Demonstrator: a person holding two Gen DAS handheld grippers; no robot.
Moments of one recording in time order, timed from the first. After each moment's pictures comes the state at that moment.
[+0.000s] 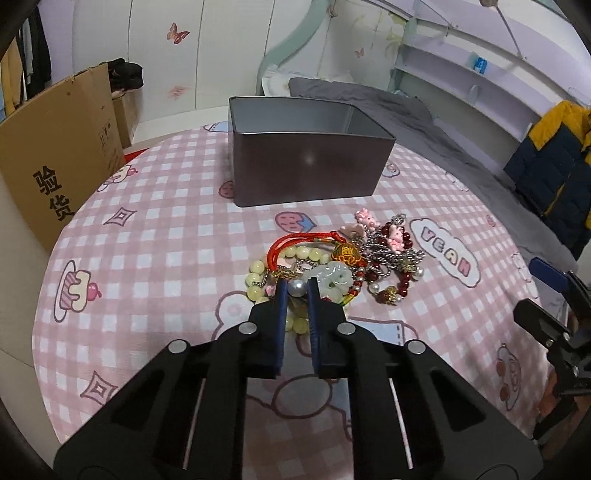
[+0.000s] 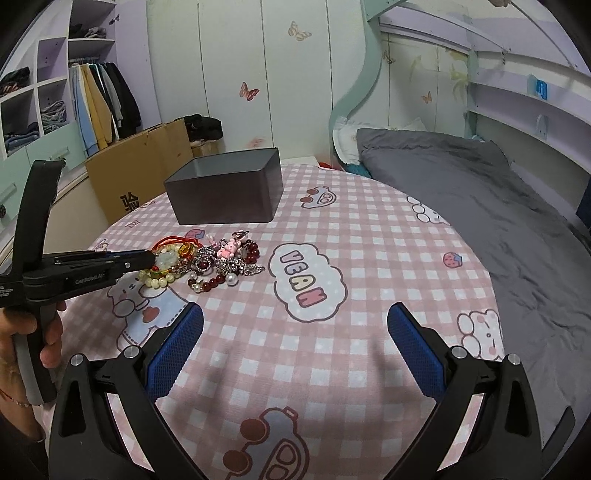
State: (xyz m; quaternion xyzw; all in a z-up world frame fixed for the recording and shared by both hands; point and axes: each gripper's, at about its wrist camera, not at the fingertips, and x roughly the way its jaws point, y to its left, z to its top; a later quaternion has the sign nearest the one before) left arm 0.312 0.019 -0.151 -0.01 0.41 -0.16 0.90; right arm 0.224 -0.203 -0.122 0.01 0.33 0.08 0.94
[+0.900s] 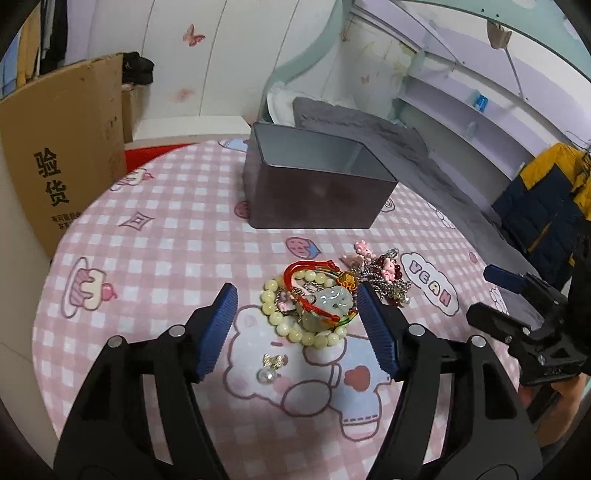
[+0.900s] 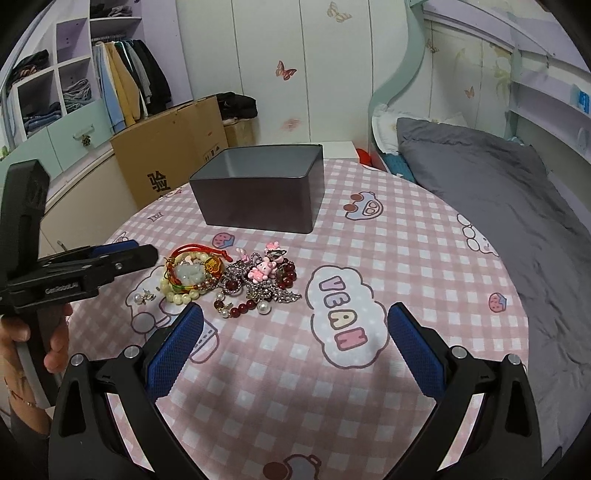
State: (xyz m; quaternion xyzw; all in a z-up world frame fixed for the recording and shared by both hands) left arm 0.314 0.044 -0.137 -0.07 0.39 -0.17 0.90; right arm 0.270 -0.182 -0.115 0.00 0.37 0.15 0.92
